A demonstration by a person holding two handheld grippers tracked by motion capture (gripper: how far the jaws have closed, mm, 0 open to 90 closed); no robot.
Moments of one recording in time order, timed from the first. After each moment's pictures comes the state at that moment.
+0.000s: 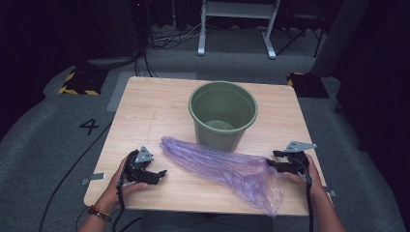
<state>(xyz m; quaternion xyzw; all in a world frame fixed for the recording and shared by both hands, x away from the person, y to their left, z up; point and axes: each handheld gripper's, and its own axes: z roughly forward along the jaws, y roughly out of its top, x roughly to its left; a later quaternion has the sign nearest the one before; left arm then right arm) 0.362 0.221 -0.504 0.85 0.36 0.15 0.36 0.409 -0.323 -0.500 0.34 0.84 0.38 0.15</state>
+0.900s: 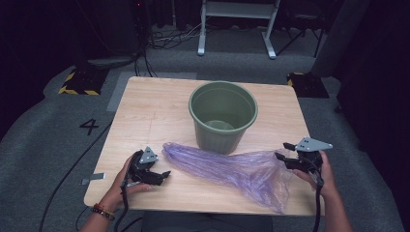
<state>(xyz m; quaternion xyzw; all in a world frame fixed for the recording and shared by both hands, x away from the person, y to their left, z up) 0.362 0.203 -0.503 0.86 0.33 0.14 0.36 0.384 -0.325 -0.441 0.31 0.84 0.38 0.24</state>
